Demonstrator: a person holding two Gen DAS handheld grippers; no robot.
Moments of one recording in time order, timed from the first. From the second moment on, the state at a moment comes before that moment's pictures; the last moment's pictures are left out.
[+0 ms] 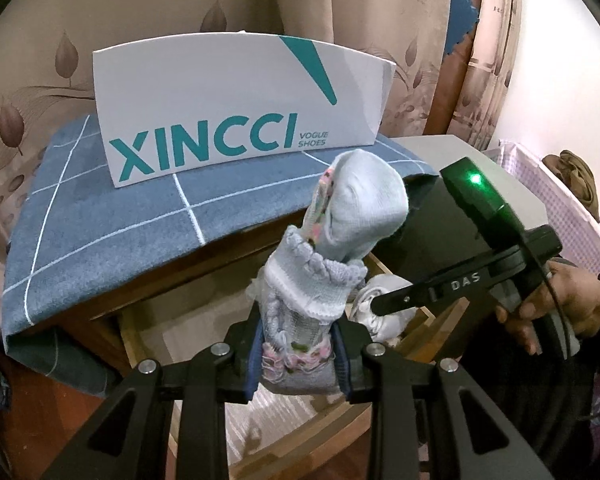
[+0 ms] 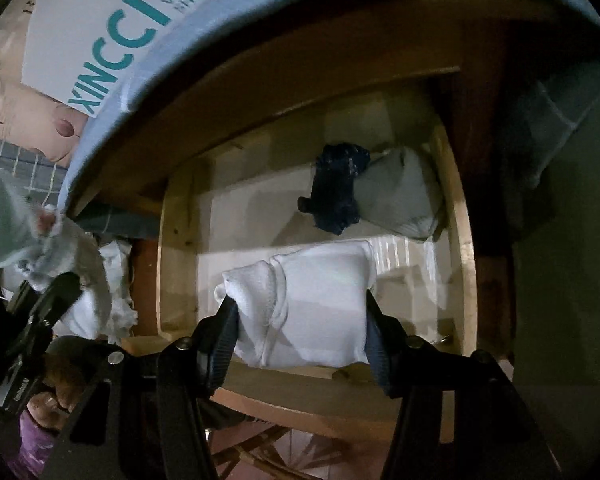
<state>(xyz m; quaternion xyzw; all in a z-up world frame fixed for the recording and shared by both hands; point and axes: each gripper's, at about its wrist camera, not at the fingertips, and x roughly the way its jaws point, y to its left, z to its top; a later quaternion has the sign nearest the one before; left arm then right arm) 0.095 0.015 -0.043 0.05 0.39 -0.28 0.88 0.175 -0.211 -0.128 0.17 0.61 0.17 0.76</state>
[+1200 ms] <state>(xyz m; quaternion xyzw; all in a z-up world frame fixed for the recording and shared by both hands) 0.105 -0.032 0.117 0.03 0.35 -0.32 0.88 0.169 -0.208 -0.147 0.20 0.63 0.19 0.73</state>
